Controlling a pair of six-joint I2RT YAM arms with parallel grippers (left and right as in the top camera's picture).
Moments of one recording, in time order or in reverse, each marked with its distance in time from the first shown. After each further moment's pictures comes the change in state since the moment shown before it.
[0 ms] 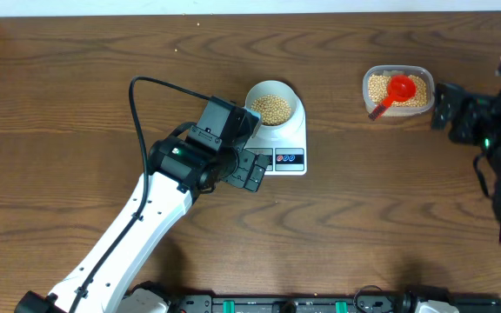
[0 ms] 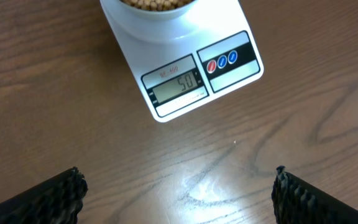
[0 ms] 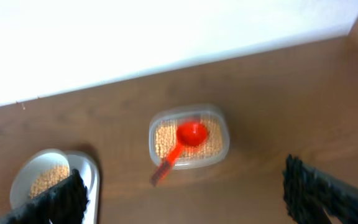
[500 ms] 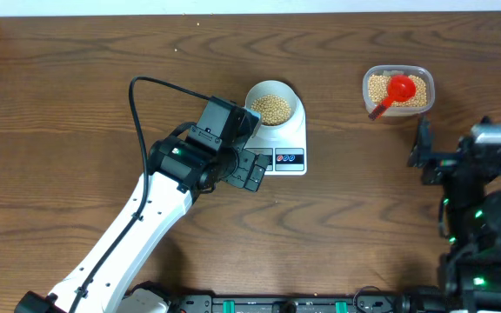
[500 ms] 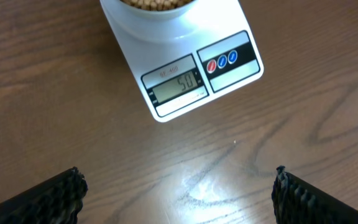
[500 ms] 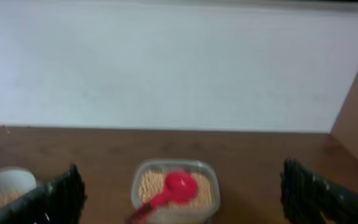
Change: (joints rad) left arm 0.000 0.000 0.000 0.000 0.000 0.000; right arm 0.092 -0.464 -0.761 0.753 0.082 -0.150
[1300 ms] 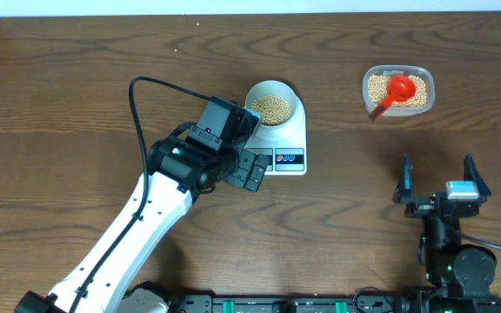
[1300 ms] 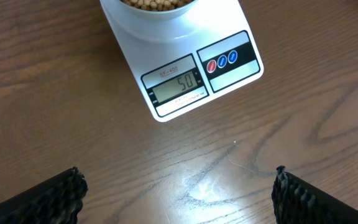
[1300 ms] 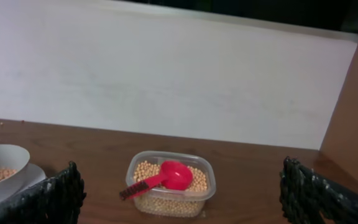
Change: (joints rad) left arm 0.000 0.000 0.000 0.000 0.000 0.000; right arm 0.040 -0.422 -0.388 0.129 0.028 -0.069
